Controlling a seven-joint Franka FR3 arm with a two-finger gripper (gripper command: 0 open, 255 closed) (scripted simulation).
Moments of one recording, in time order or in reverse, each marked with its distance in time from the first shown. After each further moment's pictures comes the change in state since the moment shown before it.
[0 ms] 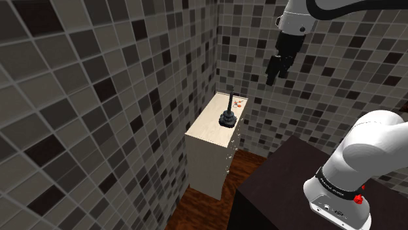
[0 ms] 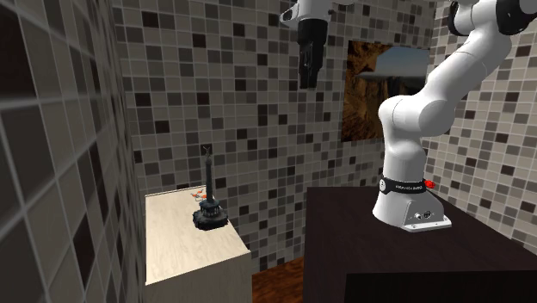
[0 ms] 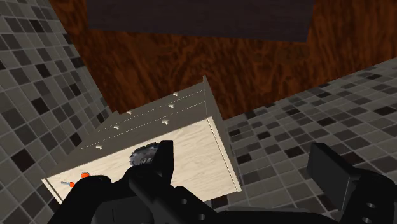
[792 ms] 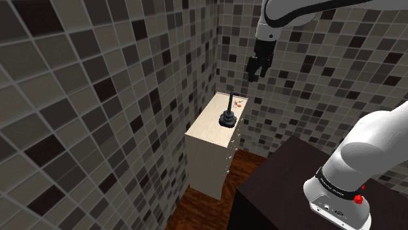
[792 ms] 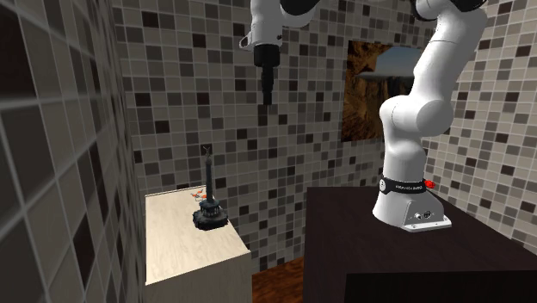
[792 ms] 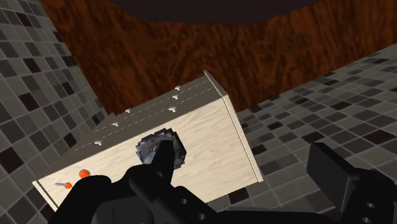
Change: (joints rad) arm -0.043 0.402 -0.099 0.175 -0.006 0.160 -0.092
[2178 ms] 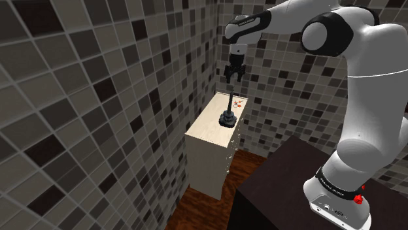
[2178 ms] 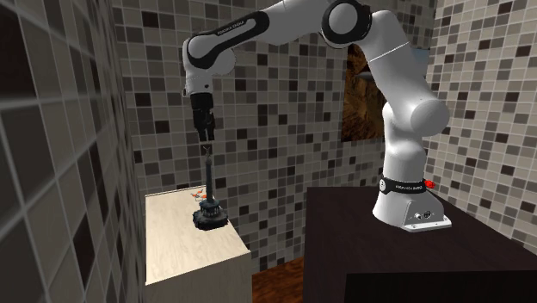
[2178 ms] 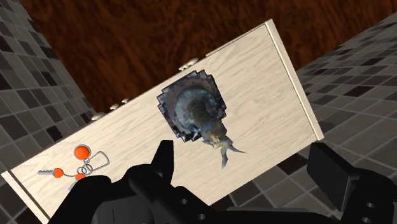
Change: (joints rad) arm -0.105 0.882 -0.092 0.764 0.149 -0.044 -0.156
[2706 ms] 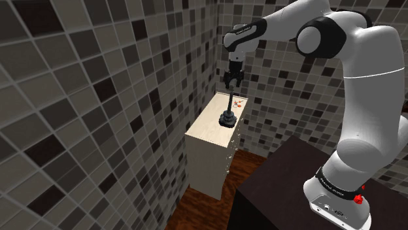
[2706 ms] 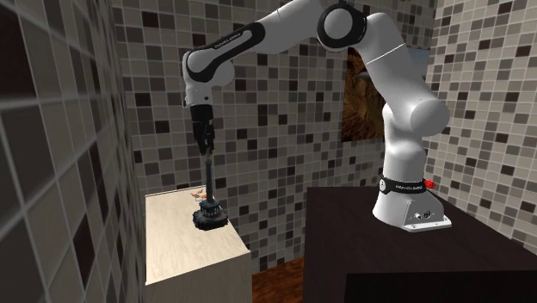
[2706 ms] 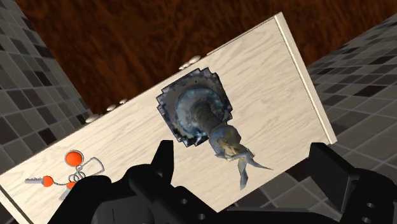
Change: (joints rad) arm -0.002 0.047 0.004 -0.028 0.011 0.070 -0.013
